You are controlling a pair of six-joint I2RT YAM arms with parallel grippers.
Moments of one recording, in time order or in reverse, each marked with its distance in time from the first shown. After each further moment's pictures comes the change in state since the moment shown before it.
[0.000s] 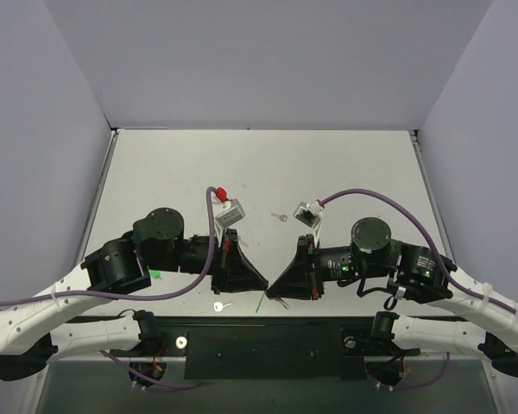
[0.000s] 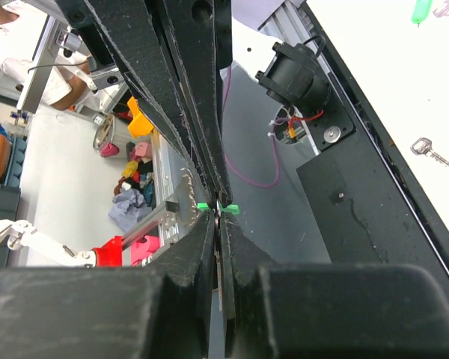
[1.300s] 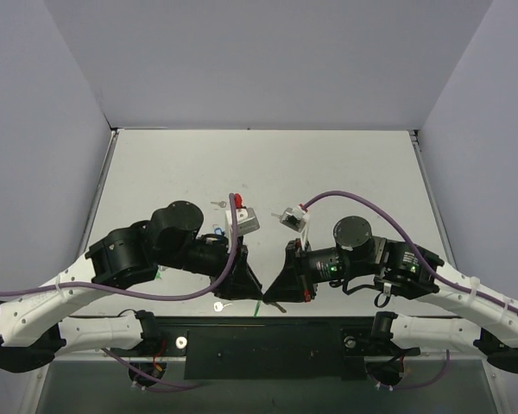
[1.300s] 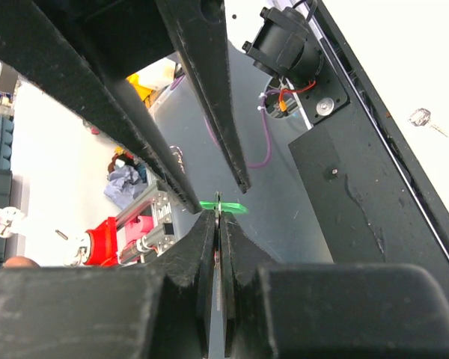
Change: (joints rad) left arm -0.005 0.115 0.164 -0.301 0.023 0.216; right arm 0.006 0.068 0.011 -0.054 -0.042 -0.023
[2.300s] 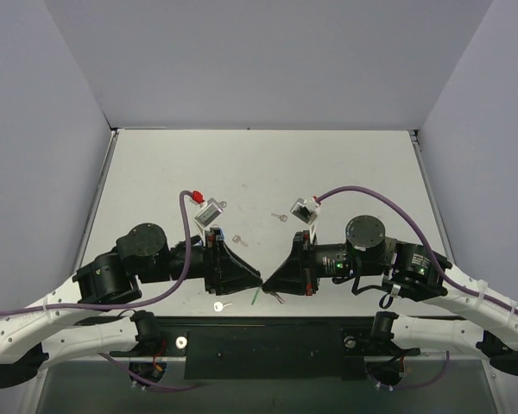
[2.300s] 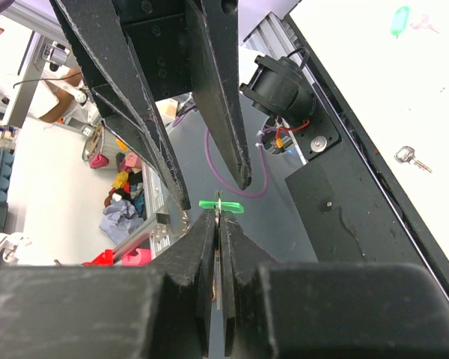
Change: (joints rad) left arm -0.010 -0.244 -0.292 0.385 -0.198 -0.357; right arm 0.000 -0.037 0.000 0.061 0.082 0.015
